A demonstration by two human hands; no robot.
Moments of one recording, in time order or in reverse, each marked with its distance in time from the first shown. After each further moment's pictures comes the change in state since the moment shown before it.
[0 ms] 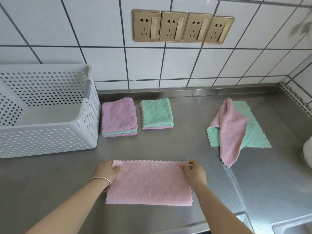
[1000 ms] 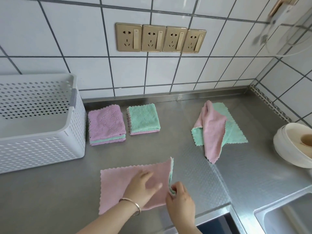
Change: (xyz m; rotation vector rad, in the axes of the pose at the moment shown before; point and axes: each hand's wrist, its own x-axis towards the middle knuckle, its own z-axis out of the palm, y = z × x) left_hand -0.084 0.084 0.049 -0.011 -0.299 0.436; right_hand -0.100 0.028 0.021 -0.242 0.261 -0.291
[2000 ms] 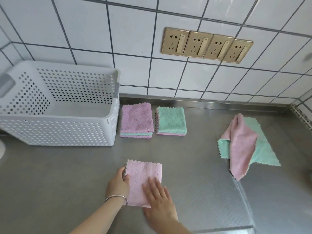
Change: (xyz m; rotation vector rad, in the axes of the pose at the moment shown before) left_hand -0.030 -0.092 -0.036 -0.396 0.503 -0.516; right_hand -0.018 -0.033 0.094 -0.448 -0.309 -0.750
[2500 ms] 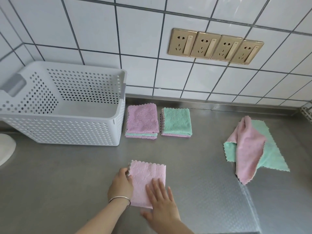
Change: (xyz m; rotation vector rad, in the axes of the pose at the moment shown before) left_hand 0.006 -0.008 0.001 0.172 0.076 0.027; right_hand 0.004 -0.006 -0.001 0.084 -0.023 0.033
